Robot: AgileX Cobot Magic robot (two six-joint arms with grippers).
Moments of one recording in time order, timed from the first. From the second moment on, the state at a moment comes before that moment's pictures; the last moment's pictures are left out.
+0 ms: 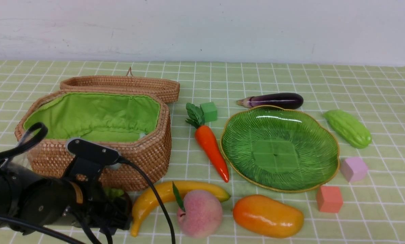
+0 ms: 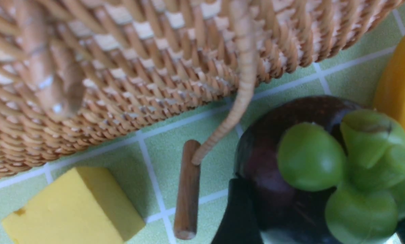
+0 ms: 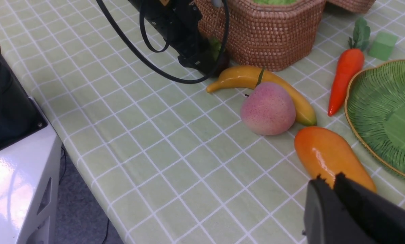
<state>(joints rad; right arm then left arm) 0.16 0.41 -0.74 0.75 1.10 -0.70 -0.35 1.51 -0.62 0.10 0.14 -0.09</state>
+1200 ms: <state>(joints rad) 0.16 0.41 -0.74 0.76 1.10 -0.72 -0.35 1.40 -0.66 0.13 0.36 -0.09</state>
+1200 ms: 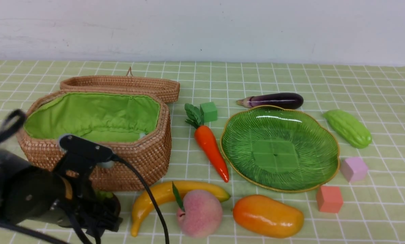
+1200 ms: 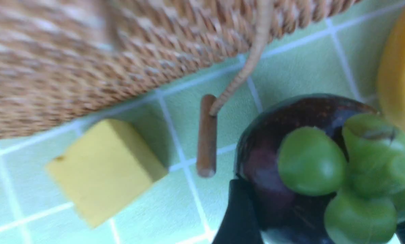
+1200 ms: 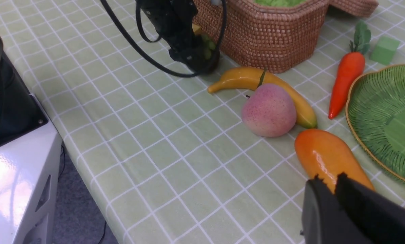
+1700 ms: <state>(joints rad) 0.16 0.41 -0.74 0.79 1.09 -0.72 -0.35 1.06 -0.78 -0.07 0.68 0.22</state>
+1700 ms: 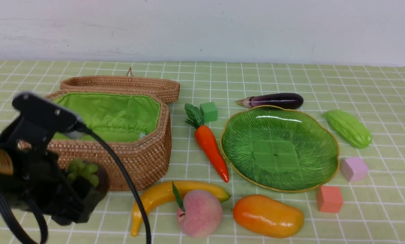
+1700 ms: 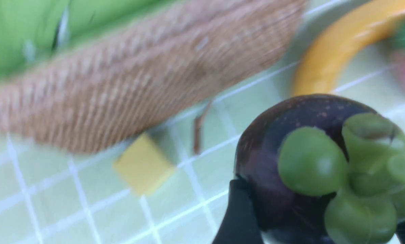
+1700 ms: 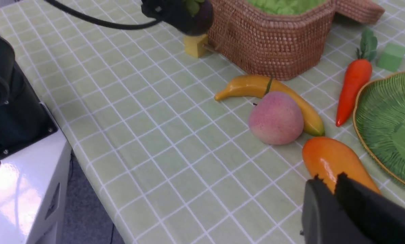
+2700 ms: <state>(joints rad) 0.16 0.41 -0.75 0.52 1.00 -0.48 -0.68 1.98 -1.68 -0.43 0.62 0.66</state>
